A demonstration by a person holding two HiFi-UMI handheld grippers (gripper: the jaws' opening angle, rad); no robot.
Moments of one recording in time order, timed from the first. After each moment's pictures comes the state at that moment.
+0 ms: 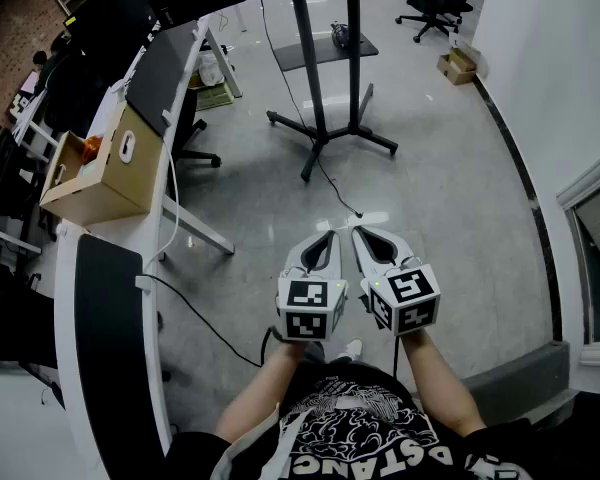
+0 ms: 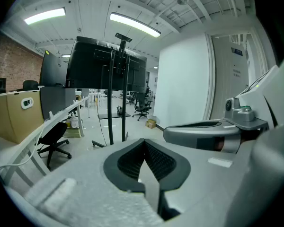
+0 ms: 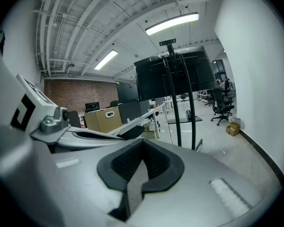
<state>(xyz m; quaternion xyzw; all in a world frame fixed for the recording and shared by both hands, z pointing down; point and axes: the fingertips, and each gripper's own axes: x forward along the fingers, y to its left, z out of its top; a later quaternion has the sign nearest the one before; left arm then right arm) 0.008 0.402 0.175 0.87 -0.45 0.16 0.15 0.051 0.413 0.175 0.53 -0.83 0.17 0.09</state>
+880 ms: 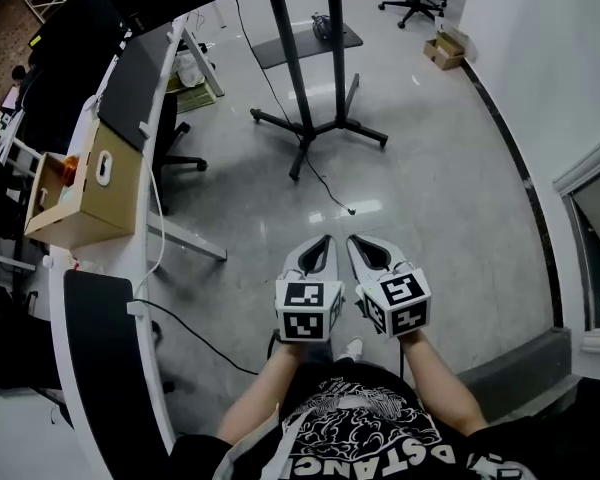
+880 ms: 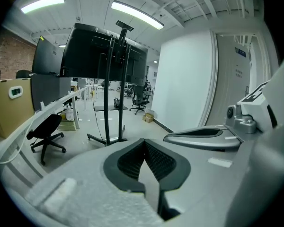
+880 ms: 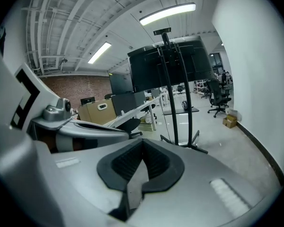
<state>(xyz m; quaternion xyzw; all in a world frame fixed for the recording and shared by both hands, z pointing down) 0.025 0.366 0.220 0.87 -0.42 0.19 0.19 0.064 0.380 0.214 0.54 -0.81 0.20 0.13</state>
